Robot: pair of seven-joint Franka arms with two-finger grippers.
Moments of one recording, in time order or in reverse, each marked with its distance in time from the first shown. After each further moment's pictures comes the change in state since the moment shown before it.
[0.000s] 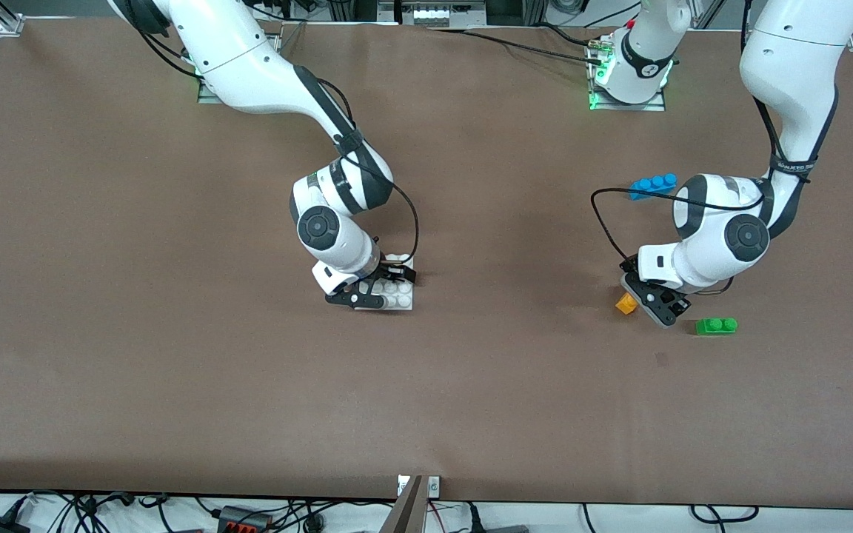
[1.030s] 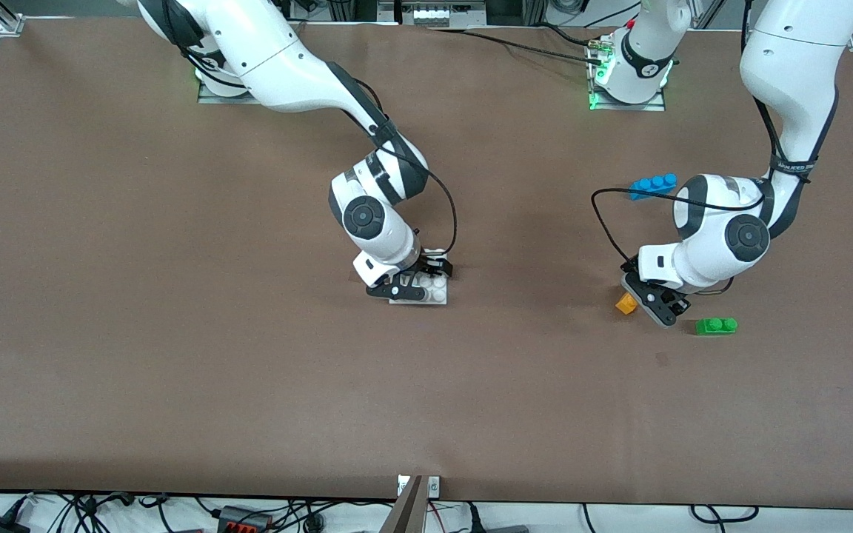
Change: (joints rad) left arm 0.001 0.001 0.001 0.000 0.000 0.000 0.004; right arm 0.105 0.099 0.007 0.175 0.004 -0.009 0.102
